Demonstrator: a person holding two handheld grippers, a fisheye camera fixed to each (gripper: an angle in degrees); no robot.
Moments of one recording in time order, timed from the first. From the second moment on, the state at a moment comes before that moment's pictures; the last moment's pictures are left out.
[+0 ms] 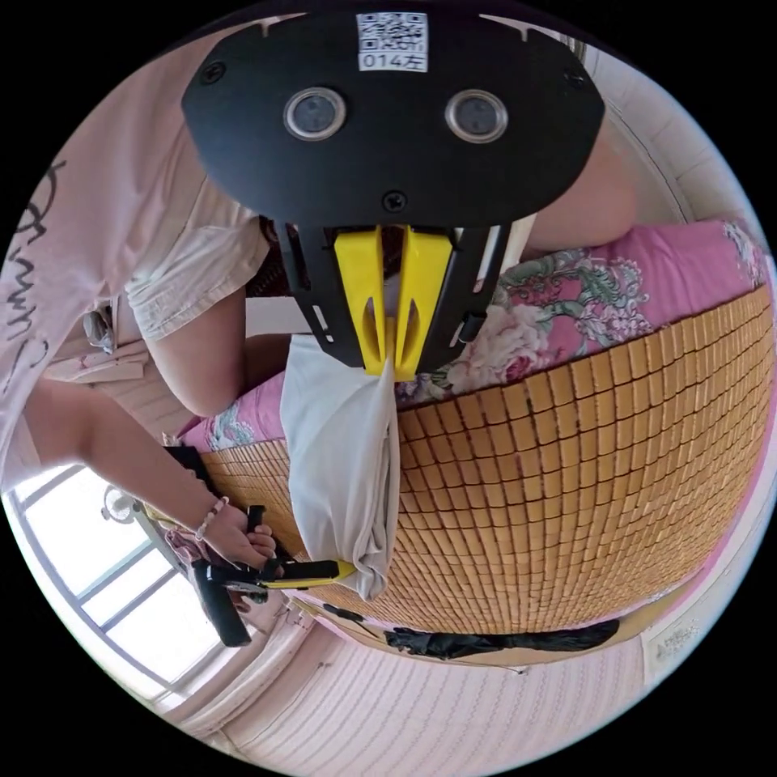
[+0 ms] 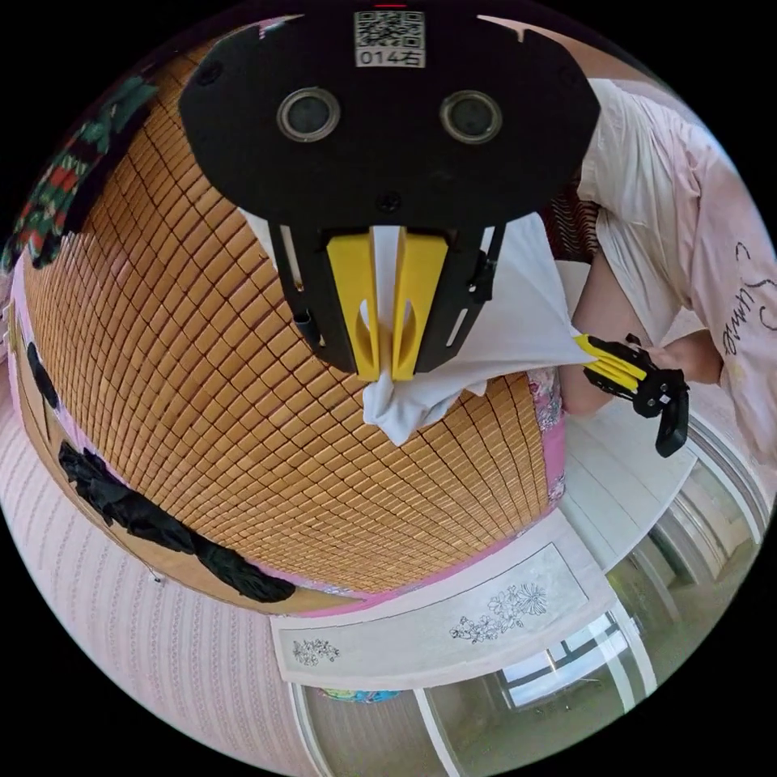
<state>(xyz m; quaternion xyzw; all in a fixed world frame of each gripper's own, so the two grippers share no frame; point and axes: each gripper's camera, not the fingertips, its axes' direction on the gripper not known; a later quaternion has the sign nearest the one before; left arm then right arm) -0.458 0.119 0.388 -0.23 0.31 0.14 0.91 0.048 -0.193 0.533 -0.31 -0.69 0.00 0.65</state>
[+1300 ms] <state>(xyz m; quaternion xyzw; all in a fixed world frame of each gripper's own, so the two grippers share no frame) -0.292 0.197 0.230 0.06 0.32 0.15 0.93 0.413 -0.030 0.271 -0.50 -0.34 0.07 0.79</state>
